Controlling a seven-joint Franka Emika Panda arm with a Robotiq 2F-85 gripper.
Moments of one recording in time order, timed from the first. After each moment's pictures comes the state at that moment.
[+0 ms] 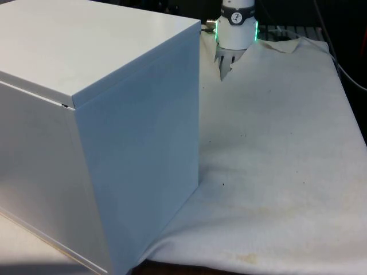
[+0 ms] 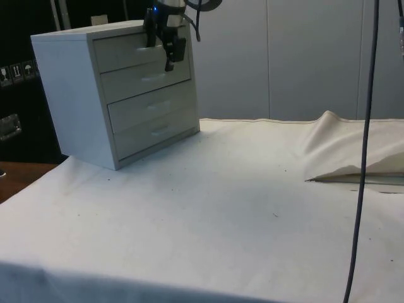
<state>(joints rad) 0.48 0.24 -0.74 -2.12 -0.19 2.83 -1.01</state>
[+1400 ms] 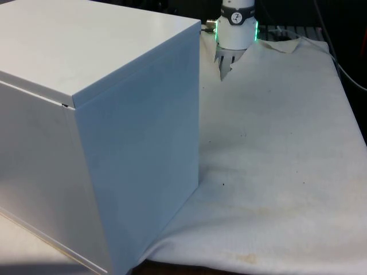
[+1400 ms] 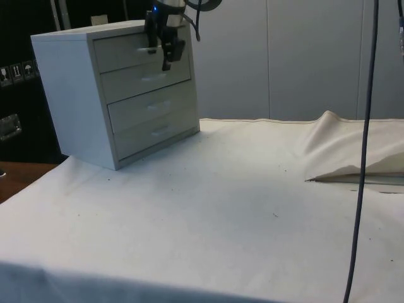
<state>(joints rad) 0.48 0.24 -0.74 -2.12 -0.19 2.83 -1.01</state>
